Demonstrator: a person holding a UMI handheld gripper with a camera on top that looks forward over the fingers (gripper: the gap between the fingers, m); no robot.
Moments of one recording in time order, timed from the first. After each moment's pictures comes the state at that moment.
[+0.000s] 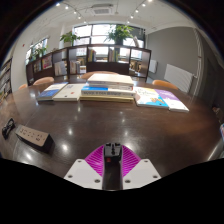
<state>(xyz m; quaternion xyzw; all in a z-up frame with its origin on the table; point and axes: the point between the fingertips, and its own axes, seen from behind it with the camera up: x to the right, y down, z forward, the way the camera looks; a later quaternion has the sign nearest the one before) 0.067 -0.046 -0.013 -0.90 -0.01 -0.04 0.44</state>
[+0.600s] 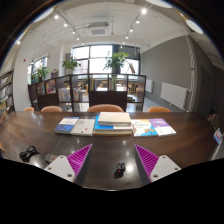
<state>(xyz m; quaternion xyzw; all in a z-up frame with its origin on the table) 0.029 -0.109 0.200 -0.84 0.00 -0.02 0.55</state>
